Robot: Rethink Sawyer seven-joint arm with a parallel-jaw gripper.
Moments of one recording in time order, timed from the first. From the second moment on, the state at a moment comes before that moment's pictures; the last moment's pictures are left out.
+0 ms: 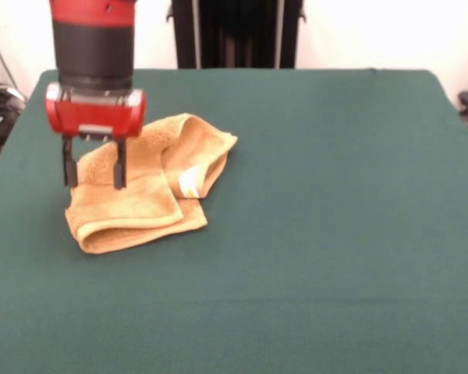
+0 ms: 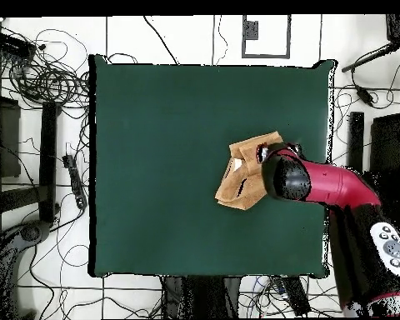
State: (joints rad) arm -0.61 -0.56 0.24 1.55 -0.47 0.30 1.57
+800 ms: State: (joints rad) arm -0.41 -0.75 0.13 1.68 -0.42 0.31 1.57
